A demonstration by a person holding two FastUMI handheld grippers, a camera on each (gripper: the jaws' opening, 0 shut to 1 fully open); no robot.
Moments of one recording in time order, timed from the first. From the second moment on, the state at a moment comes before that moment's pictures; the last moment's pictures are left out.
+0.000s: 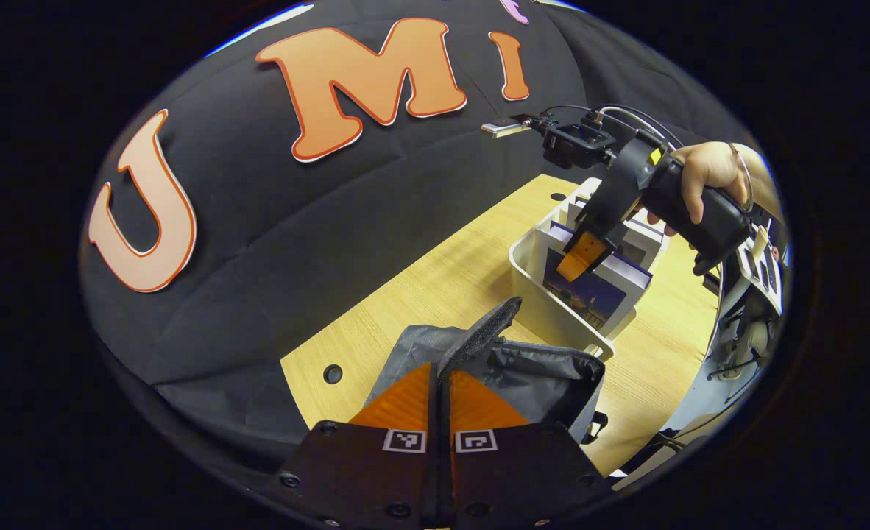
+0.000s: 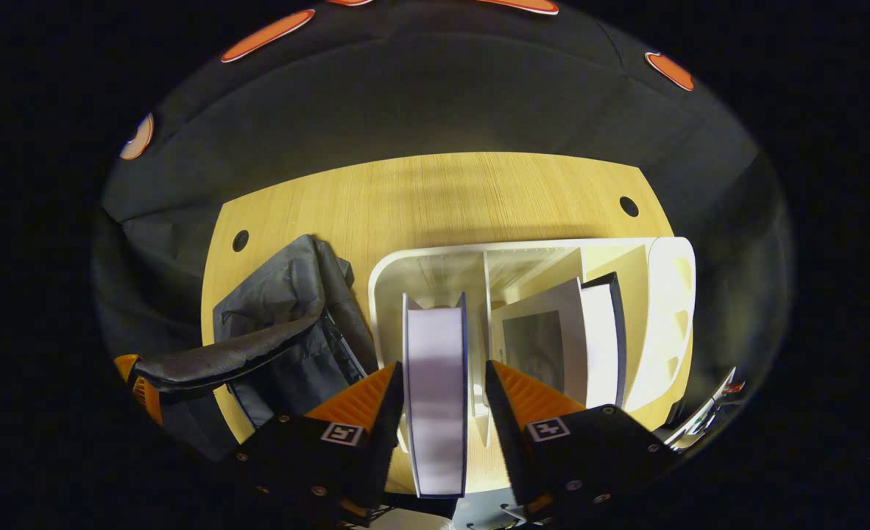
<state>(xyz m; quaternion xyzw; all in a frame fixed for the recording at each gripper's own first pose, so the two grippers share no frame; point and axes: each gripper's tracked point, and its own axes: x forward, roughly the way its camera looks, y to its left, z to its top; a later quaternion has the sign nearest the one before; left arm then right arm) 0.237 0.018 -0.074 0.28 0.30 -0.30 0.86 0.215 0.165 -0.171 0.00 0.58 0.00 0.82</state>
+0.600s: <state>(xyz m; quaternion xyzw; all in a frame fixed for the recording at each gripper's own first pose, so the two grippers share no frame) 0.234 0.016 -0.079 0.29 0.30 -0.31 0.86 0.207 0.160 -0.108 0.01 0.55 -0.03 0.83</state>
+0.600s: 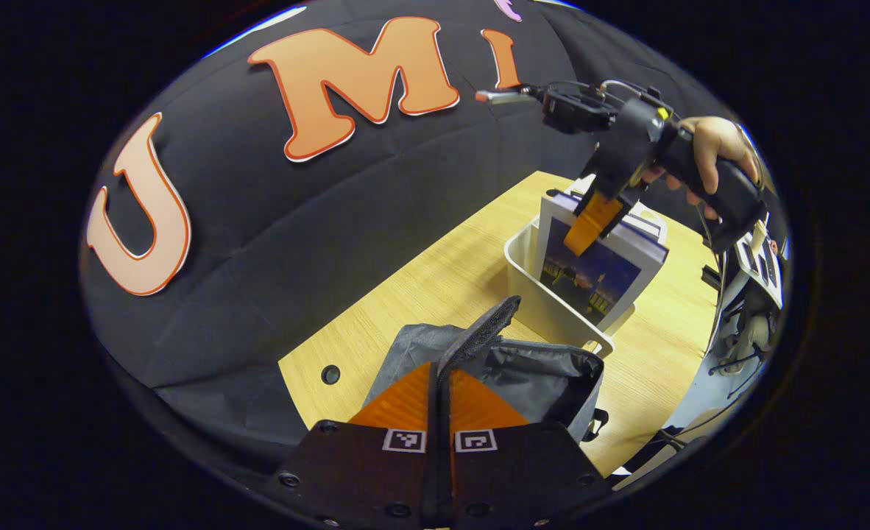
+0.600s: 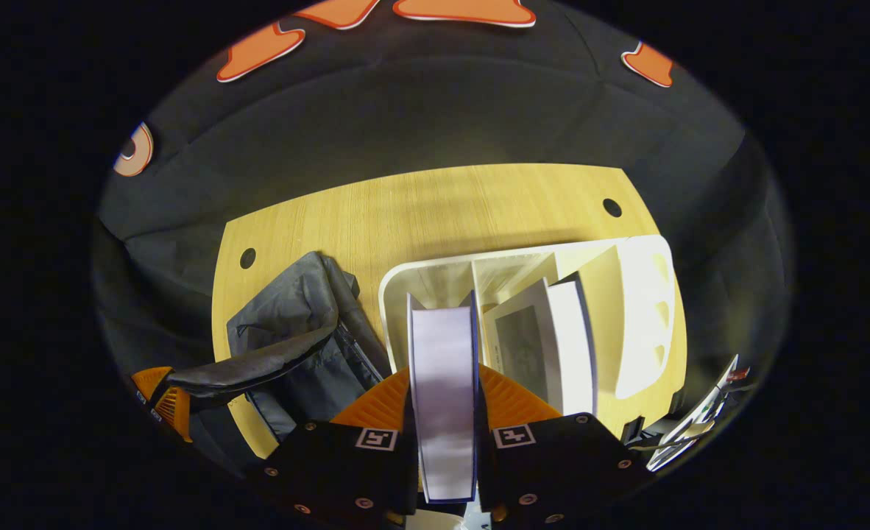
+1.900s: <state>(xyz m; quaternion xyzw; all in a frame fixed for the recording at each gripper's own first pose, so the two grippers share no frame) 0.244 0.026 -0.070 0.28 0.28 -0.30 0.87 0.027 0.177 -0.093 0.59 0.31 0.03 0.74</state>
